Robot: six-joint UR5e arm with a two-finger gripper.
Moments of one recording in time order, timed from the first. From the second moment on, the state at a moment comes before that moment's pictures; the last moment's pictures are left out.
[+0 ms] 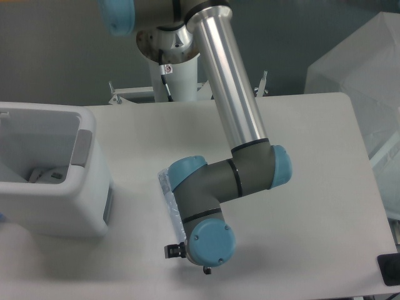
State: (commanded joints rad) arm 2.29 -2.41 -1.07 -1.48 1.55 0.18
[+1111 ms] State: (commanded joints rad) arm 2.29 -2.38 -1.07 -1.48 1.54 0.16
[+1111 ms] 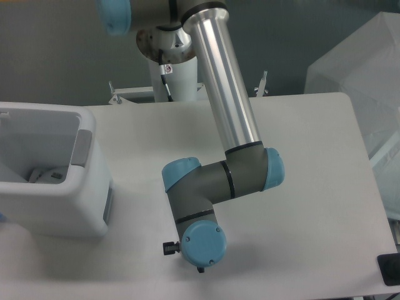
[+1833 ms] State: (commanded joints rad) arm 2.30 -2.22 -1.08 -1.18 1.39 0.18
